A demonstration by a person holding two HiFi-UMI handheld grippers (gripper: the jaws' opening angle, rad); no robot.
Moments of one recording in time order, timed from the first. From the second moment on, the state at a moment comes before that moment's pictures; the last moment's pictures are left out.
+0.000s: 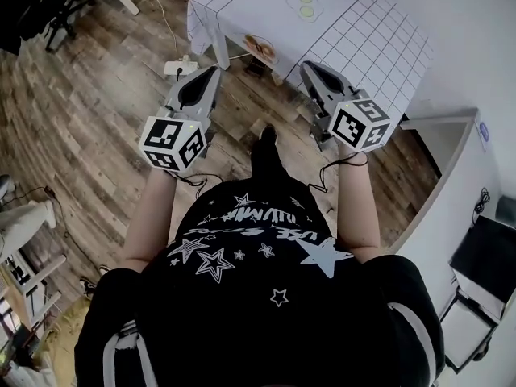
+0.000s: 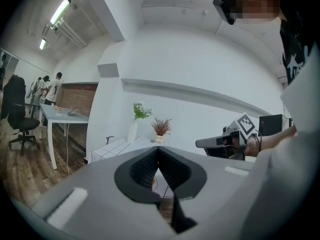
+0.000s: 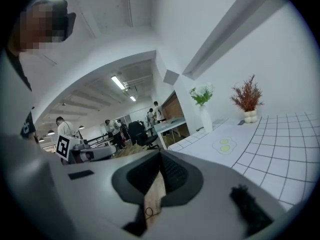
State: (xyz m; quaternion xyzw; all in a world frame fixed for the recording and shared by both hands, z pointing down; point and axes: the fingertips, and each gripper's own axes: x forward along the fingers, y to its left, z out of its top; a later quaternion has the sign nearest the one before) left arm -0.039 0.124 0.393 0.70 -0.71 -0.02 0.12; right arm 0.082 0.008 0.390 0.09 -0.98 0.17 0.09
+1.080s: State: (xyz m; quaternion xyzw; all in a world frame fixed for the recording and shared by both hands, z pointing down) left arm 0.036 0.238 0.392 0.72 -0.69 -0.04 0.11; right arm 0.213 0.140 0.355 0.18 -0.97 0.11 0.08
